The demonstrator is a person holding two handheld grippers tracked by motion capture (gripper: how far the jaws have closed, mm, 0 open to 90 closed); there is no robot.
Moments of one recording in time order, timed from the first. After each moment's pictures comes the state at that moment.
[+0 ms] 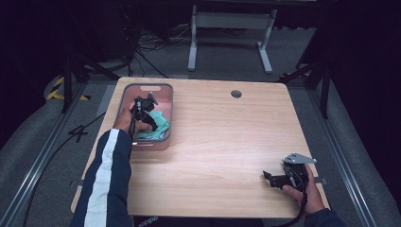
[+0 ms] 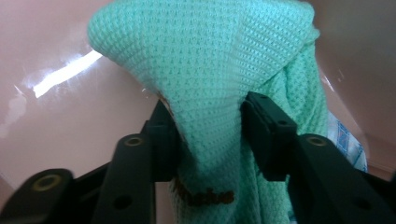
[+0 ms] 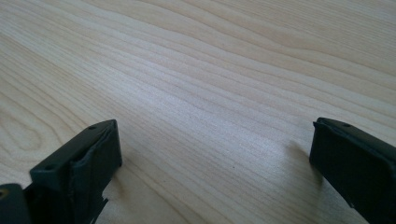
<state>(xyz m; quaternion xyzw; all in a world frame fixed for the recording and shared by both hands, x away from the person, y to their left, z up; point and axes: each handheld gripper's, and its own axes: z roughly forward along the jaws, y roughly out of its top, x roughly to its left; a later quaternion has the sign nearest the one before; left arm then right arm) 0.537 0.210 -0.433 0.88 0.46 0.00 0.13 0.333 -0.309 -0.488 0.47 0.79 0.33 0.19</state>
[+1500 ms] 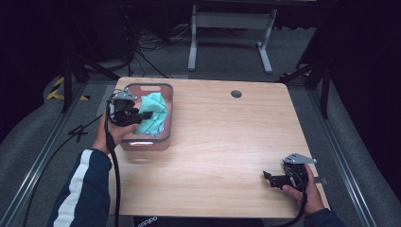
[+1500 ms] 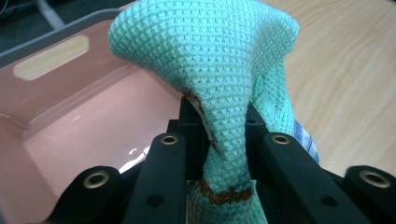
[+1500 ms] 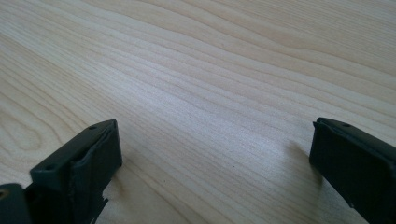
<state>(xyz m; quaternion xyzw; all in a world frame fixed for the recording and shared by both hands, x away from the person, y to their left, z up) 0.440 0.239 -0.347 0.83 0.36 0.14 0.40 0.333 -0.309 -0.488 0.47 0.79 0.34 0.19</state>
